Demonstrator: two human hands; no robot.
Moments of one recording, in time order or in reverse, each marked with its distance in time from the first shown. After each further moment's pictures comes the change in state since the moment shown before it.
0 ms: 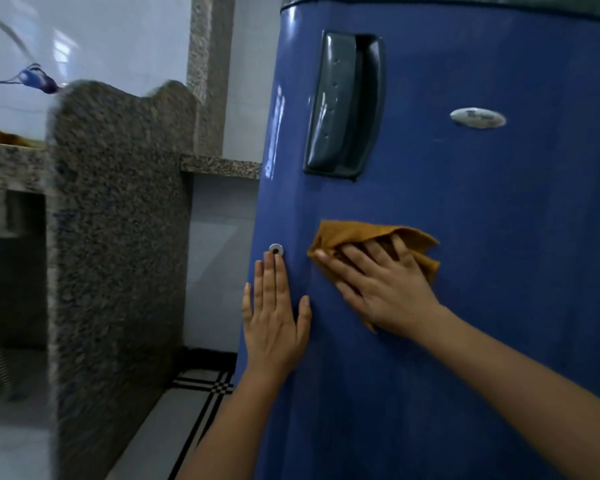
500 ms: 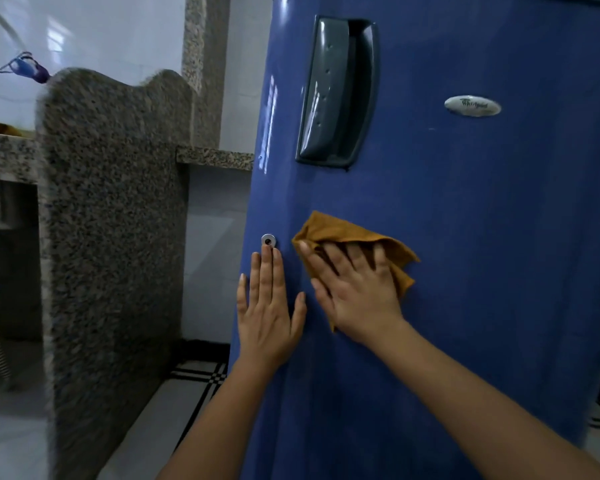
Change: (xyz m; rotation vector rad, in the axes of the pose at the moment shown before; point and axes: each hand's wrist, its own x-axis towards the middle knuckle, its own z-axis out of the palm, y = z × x) left_hand -0.005 -0.003 0.003 0.045 -0.050 0.076; right_hand -0.008 -0.041 0.006 0.095 0.004 0.171
